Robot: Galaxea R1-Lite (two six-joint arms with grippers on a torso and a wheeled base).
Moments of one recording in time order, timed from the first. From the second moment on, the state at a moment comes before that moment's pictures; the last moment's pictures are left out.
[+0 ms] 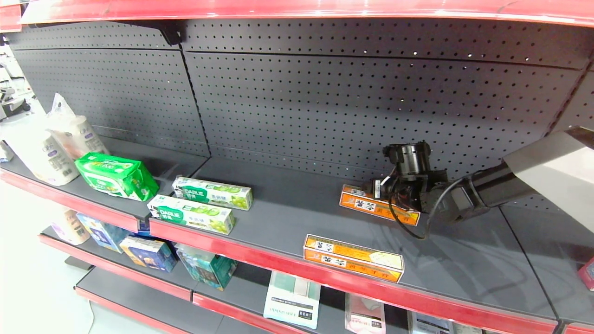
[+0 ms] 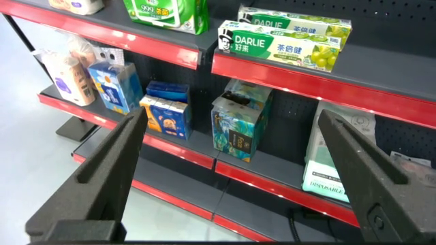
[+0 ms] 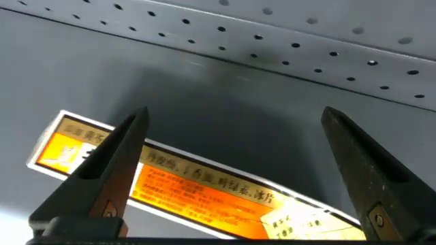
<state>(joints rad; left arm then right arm) 0.10 0.10 0.00 -0.01 0.02 -0.01 0.34 2.18 -1.20 -0.42 -0.34 0.18</state>
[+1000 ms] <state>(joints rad) 0.10 0.10 0.00 -0.01 0.02 -0.01 0.36 2.15 -1.12 -0.42 -0.37 0.18</state>
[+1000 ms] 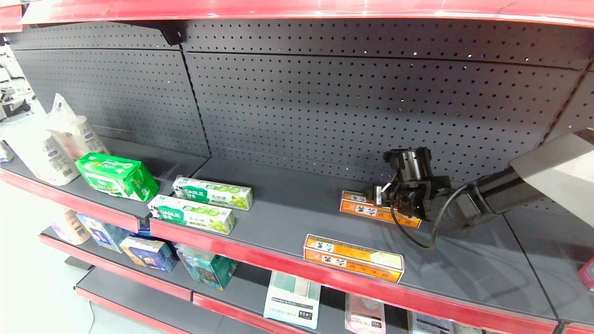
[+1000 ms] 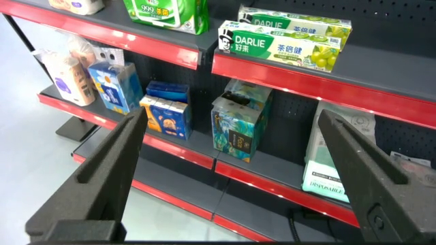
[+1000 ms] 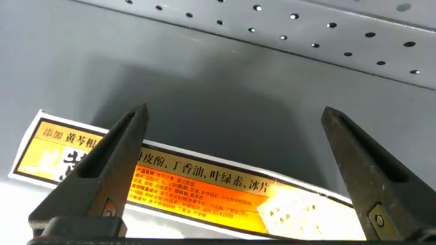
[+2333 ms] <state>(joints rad) 0.10 0.10 0.00 -0.01 0.02 -0.01 0.18 2.09 -1.09 -0.39 -0.48 0.21</state>
